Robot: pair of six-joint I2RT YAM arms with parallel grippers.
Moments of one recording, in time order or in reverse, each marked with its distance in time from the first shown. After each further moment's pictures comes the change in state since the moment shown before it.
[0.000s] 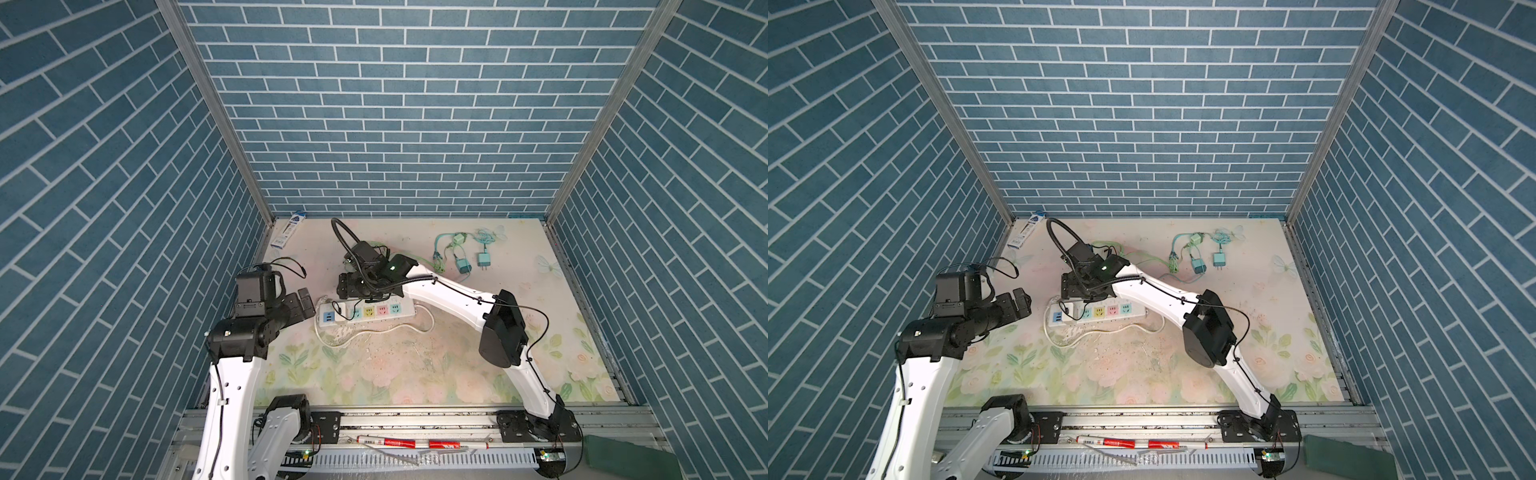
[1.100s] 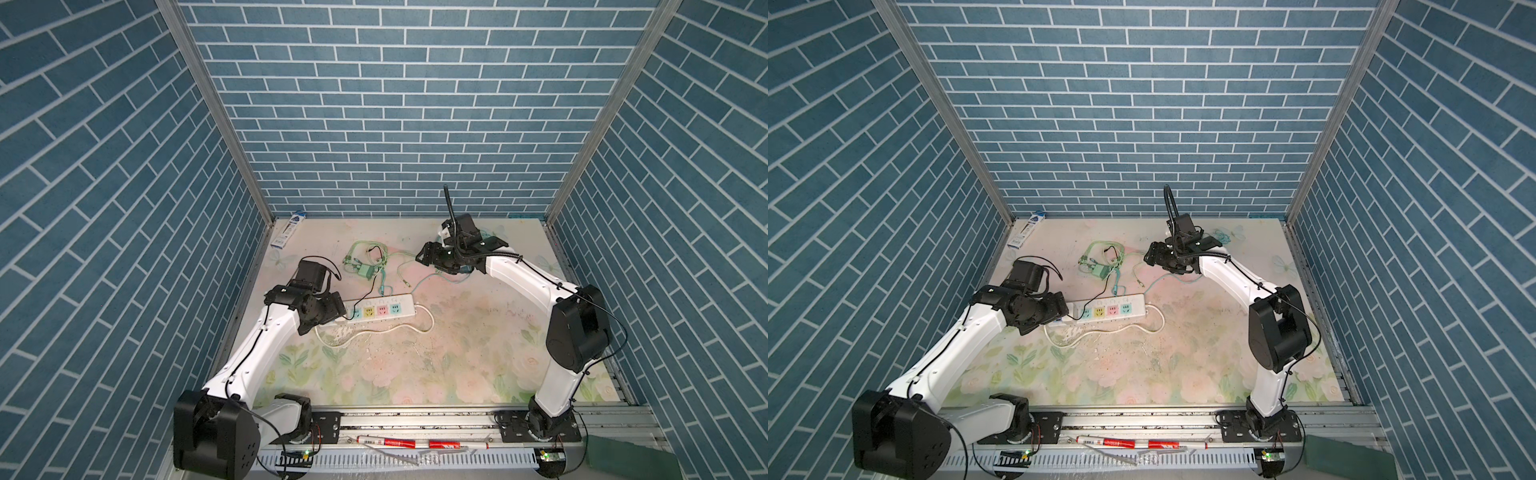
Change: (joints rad) left arm -0.279 0.381 -0.109 0.152 -0.025 -0.301; right arm -0.487 -0.389 -0.566 0.218 -0.265 -0.151
